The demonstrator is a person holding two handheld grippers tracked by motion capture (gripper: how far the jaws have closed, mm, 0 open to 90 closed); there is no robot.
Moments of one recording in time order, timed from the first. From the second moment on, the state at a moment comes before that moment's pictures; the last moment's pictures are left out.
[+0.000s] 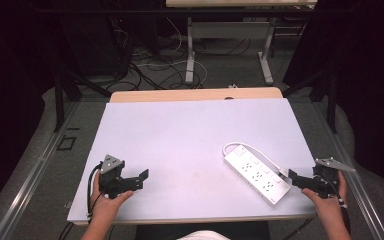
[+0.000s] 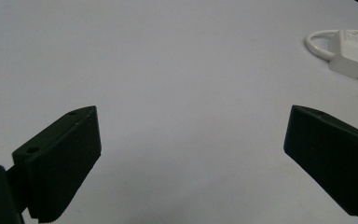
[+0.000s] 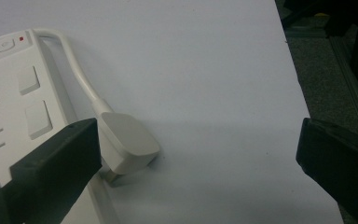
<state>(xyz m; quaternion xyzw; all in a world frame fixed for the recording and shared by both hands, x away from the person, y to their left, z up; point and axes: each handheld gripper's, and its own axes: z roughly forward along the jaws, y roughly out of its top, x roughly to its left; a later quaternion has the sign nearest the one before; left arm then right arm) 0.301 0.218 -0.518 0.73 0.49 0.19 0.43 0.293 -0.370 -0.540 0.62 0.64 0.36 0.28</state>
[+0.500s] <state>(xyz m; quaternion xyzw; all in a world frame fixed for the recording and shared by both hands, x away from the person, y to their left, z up) 0.303 0.218 -0.519 0.73 0.50 0.19 0.44 0.292 -0.372 -0.540 0.62 0.65 0.36 0.27</state>
